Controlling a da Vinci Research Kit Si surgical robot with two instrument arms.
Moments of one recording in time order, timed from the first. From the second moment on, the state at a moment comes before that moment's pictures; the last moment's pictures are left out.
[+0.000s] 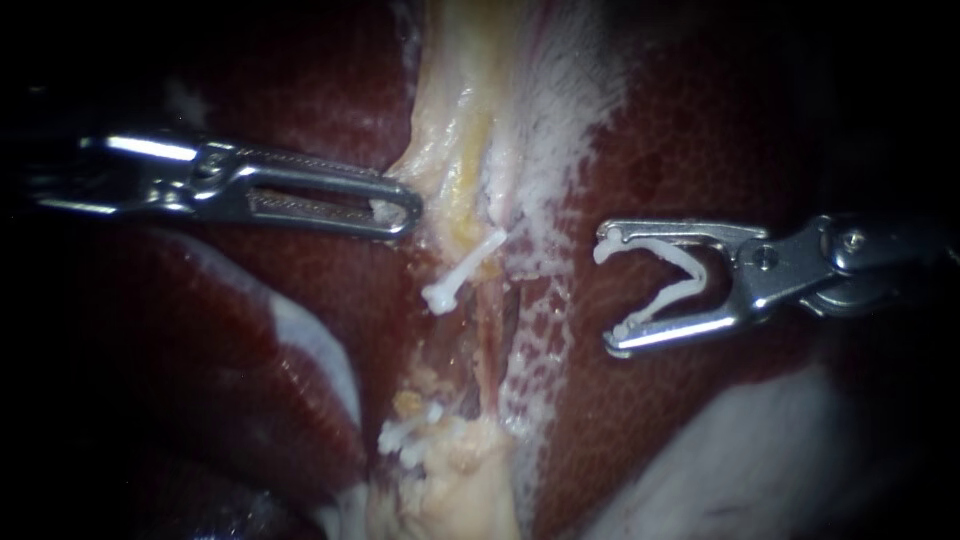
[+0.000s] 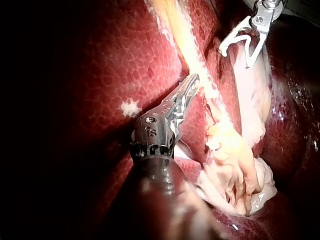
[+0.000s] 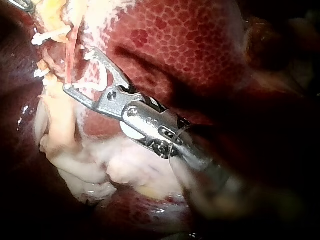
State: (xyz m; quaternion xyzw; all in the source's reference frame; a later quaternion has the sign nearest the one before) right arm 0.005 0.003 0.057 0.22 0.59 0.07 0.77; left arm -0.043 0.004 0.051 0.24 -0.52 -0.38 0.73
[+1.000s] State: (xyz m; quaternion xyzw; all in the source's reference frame) right arm 0.012 -0.003 0.064 0.28 0.58 0.09 0.76; left arm -0.036 0.008 0.048 0.23 -0.51 -0.40 0.73
